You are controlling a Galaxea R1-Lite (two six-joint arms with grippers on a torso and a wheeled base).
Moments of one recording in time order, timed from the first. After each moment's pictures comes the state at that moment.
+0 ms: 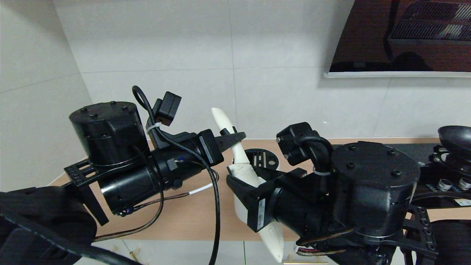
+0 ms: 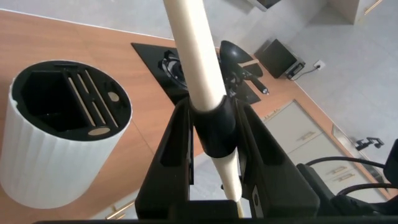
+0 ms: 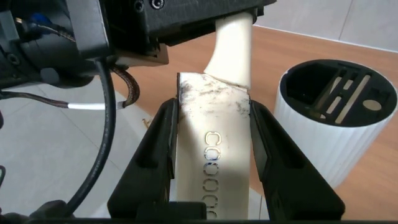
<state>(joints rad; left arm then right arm) -0.60 1.65 -0.75 -0.87 -0.21 -0.68 1.06 1.75 -0.85 -0.81 -0.31 0.25</state>
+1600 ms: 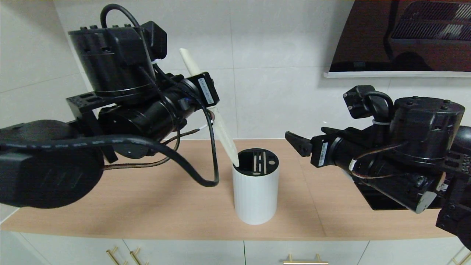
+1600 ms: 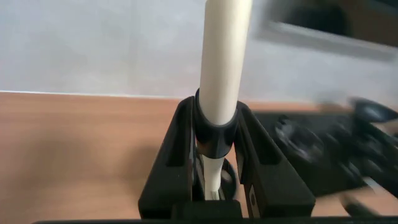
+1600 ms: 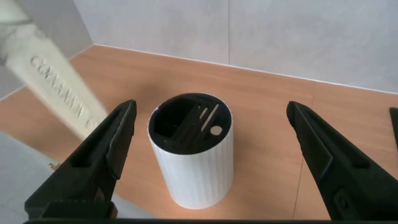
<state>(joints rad) -0.64 1.70 -1.15 -0.60 0.44 -0.29 0.71 1.64 -0.81 -0.77 -0.27 0.13</state>
